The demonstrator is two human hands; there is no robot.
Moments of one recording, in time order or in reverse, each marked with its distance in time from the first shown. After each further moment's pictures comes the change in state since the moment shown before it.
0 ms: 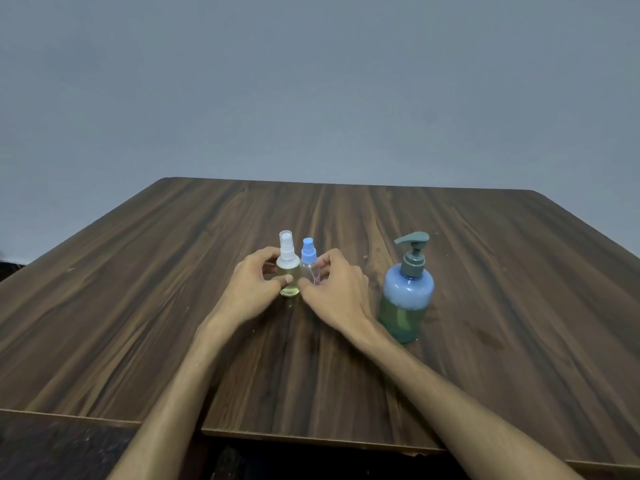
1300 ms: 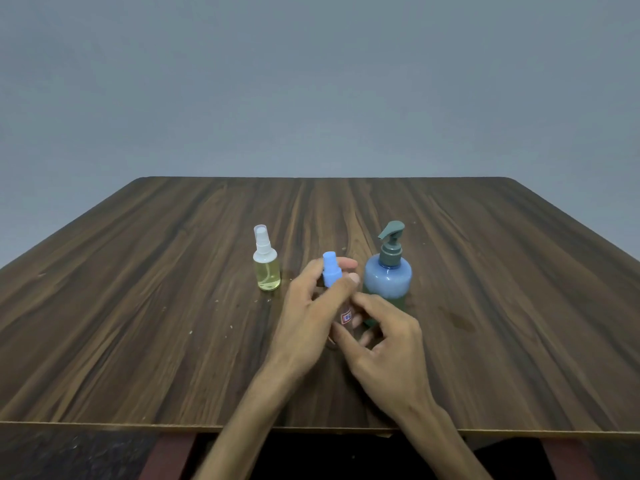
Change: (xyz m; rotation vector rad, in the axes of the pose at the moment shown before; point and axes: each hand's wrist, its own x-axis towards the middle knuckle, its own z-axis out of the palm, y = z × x) left_hand -0.093 0.099 0.073 -0.708 -0.110 0.019; right_hand -0.092 0.066 -0.051 0.299 0.292 -0.390
